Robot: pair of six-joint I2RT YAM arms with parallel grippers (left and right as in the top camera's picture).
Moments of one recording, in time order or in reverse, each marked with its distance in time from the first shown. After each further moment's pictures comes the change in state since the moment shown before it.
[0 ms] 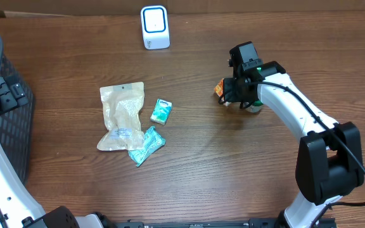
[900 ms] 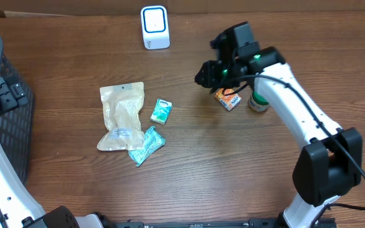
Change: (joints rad) left arm 0.000 0.000 0.000 0.000 0.000 0.000; right arm 0.063 0.002 0.191 -0.015 -0.388 0.089
